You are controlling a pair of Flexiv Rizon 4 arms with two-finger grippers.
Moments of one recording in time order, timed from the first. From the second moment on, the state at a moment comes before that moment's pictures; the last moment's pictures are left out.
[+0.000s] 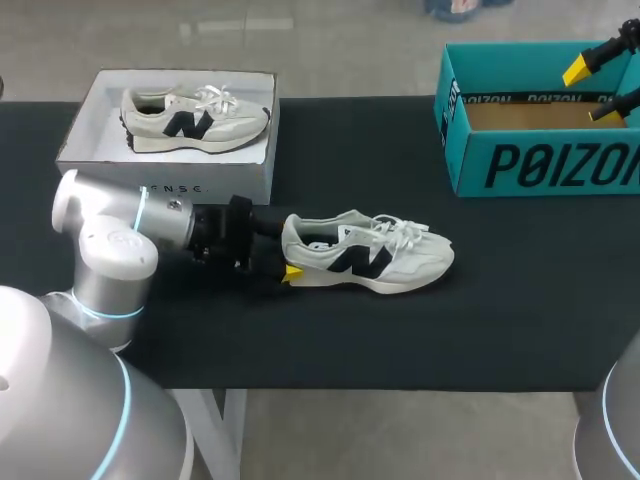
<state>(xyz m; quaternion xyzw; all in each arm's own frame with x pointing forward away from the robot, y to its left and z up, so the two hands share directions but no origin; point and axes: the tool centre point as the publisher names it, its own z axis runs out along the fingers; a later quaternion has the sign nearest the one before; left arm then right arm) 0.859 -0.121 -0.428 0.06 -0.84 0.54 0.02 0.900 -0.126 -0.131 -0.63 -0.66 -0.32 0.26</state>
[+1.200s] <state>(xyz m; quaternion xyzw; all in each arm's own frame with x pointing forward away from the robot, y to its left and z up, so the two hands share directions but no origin) 0.861 -0.122 -0.427 0.06 -0.84 0.54 0.02 0.916 0.060 -0.132 -0.79 -0.58 -0.14 0.15</state>
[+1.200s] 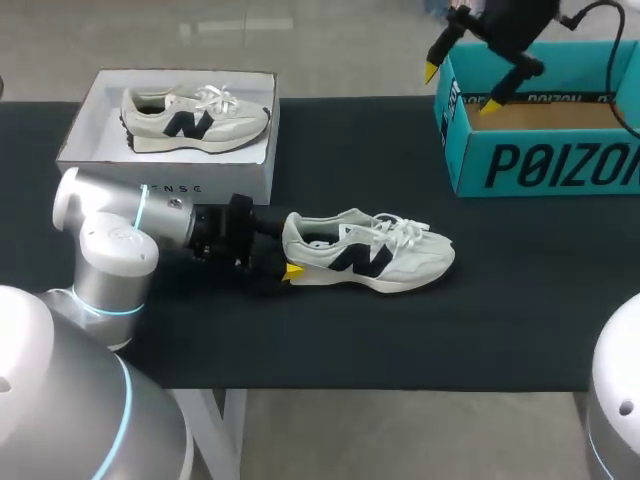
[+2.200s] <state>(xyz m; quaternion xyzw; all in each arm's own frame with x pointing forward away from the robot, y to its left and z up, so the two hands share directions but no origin) 0.861 -0.122 -0.426 0.06 -0.84 0.54 0.02 0.869 0.126 -0.196 -0.78 -0.62 -0.04 0.00</state>
